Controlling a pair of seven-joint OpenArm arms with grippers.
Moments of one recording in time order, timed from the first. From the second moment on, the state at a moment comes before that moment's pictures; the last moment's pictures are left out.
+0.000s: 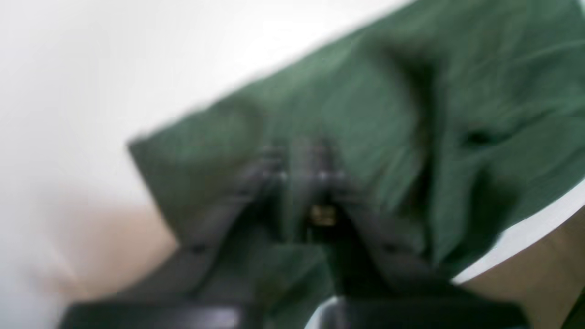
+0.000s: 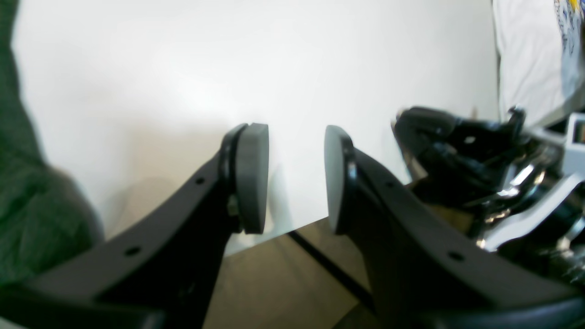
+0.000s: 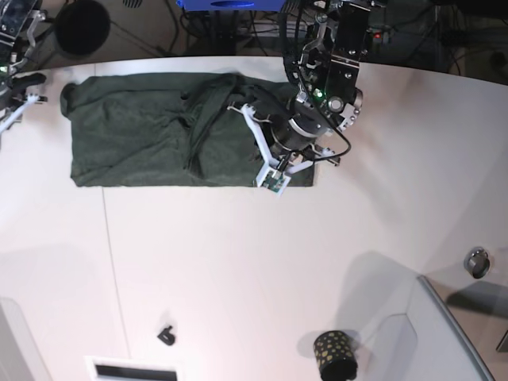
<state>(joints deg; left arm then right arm) 13.7 0.4 10.8 100.2 4.4 -17.0 48.4 -19.0 2.4 38.4 95.8 -19.1 20.7 -31.4</state>
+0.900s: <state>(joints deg) 32.0 -17.4 -16.5 92.8 -21.6 -17.3 24.7 -14.7 -2.2 -15.3 102.2 -16.1 40.1 -40.8</state>
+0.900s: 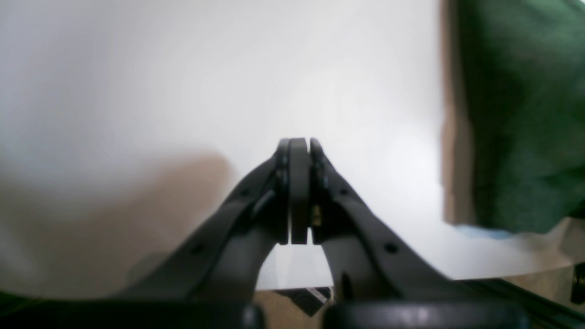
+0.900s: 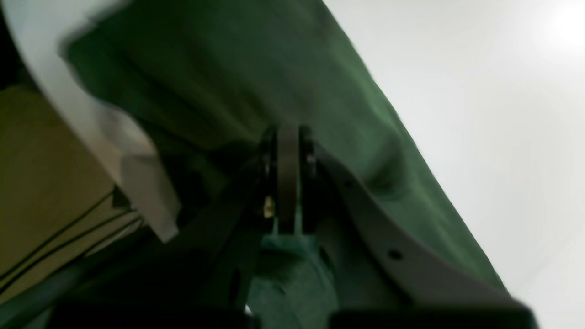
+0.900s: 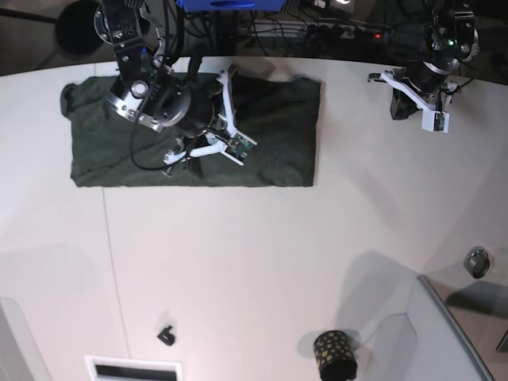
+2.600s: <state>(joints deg) 31.1 -24.8 -23.3 88.7 -22.1 -17.7 24.7 -20.4 -4.9 -20.6 91.5 -16.1 25.5 -45.0</state>
